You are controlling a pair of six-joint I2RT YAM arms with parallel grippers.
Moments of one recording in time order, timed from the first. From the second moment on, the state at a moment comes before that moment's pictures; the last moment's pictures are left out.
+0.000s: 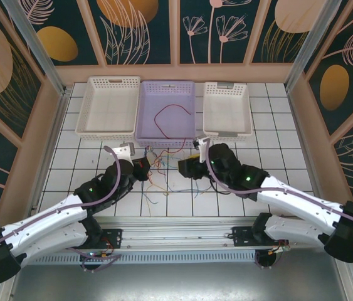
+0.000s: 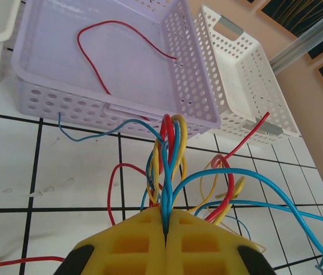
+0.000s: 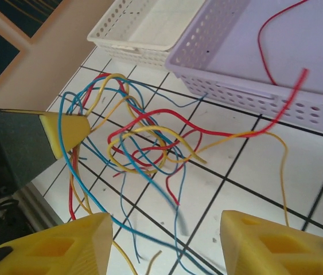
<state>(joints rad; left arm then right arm) -0.90 0.84 0.54 -0.16 -0.34 -0.86 0.97 1.03 0.77 -0.23 0.01 0.53</state>
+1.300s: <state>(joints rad) -0.90 0.78 0.51 -0.11 -0.27 -0.87 0.93 1.34 0.73 0.04 0.07 0.47</state>
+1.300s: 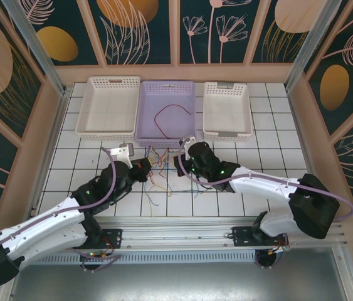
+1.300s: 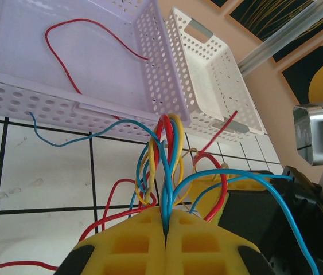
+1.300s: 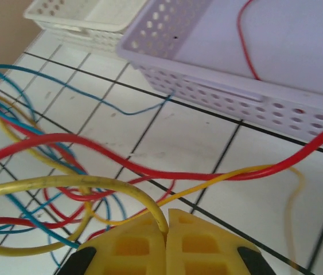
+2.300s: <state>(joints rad) -0.90 0.71 0.53 -0.26 -0.35 -0.83 0.37 0.77 0.70 -0.43 0.08 0.53</state>
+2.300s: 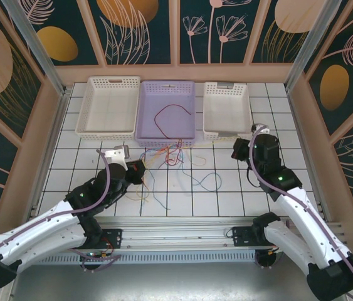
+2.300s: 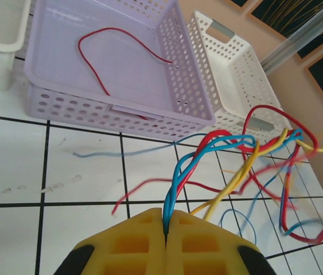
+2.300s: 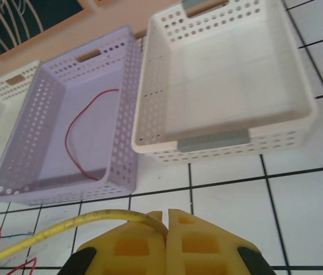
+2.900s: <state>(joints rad) -0.90 0.68 0.53 -0.35 -0.43 -0.81 0.21 0.70 0.86 -0.61 0.13 0.55</state>
